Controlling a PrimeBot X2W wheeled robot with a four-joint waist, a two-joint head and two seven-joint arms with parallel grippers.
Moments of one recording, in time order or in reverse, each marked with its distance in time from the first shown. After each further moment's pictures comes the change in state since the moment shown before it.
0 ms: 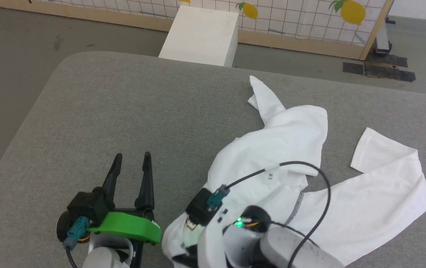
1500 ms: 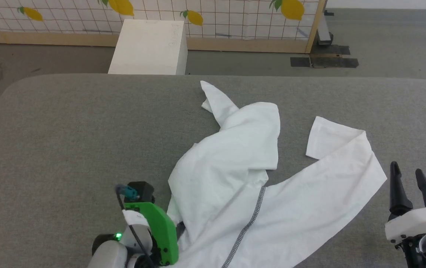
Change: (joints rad) left arm -0.080 0.034 -0.105 0.182 -0.223 -0.022 0.900; right arm 0.385 0.008 -1.163 -0.086 -0.407 0.000 -0.698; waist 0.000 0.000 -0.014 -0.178
